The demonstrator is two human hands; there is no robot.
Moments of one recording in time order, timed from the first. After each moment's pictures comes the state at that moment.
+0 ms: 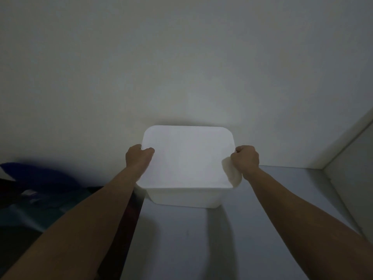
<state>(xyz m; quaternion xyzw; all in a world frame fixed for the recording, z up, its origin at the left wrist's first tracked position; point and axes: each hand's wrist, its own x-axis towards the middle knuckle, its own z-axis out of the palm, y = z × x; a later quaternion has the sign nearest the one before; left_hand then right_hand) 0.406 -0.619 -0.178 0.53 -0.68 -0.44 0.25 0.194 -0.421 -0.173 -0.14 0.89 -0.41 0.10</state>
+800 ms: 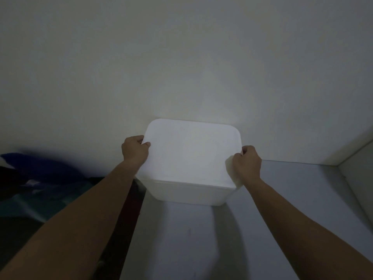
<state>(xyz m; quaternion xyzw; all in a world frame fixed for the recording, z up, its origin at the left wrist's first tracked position) 0.392 -0.655 -0.203 0.56 -0.68 -0.38 0.28 0.194 -0.434 -0.215 -0.14 0.88 -0.44 0.11</state>
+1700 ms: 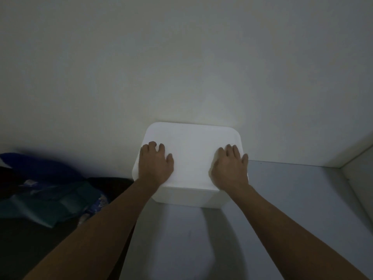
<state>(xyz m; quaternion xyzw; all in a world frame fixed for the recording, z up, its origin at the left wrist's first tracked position) 0.376 -0.609 -0.233 0.40 -0.91 -0.04 0.14 0.228 -0.456 -0.228 -0.39 0.92 -0.07 0.02</state>
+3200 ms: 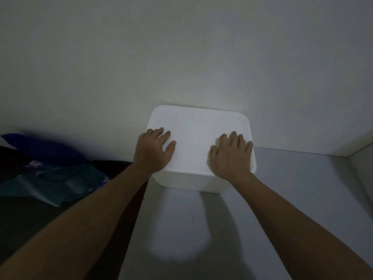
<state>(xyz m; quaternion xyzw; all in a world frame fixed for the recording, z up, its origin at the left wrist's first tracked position) 0.401 -0.624 -0.248 0.31 -0.92 -0.04 0.24 0.242 -0.460 -0.236 -0.39 0.92 -0.05 0.01</state>
